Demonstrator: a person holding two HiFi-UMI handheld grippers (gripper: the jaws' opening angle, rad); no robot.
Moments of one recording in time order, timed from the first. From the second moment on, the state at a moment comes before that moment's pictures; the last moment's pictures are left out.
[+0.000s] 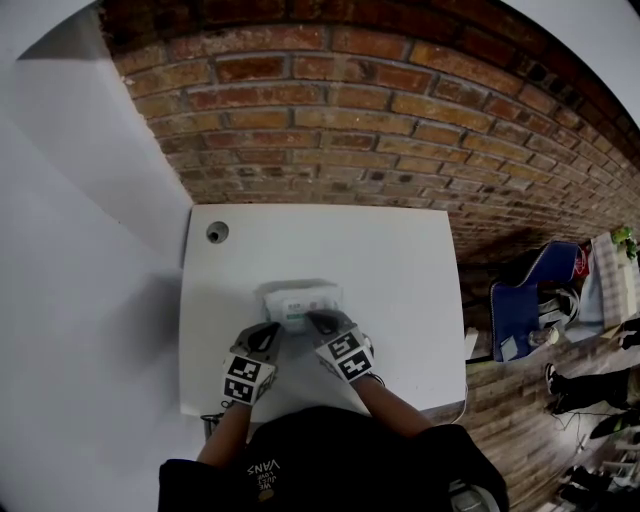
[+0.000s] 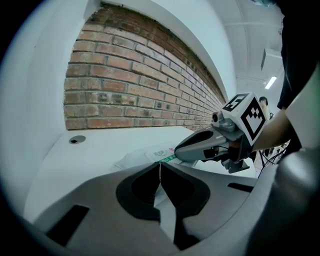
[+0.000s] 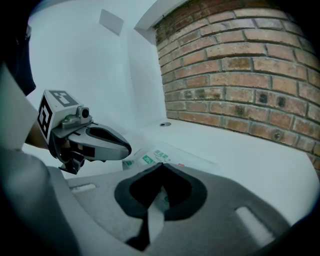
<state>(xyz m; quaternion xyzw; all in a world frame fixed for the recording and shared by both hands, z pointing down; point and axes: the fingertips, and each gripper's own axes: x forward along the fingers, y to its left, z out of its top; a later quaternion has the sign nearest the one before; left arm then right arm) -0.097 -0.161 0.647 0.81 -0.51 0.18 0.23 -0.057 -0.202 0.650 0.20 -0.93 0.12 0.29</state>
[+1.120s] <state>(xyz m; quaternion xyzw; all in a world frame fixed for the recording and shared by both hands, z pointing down) -0.095 -0.158 0.654 0.81 -0.51 0.18 0.24 -0.062 -0.202 0.660 0.18 -0.91 0.06 0.38</state>
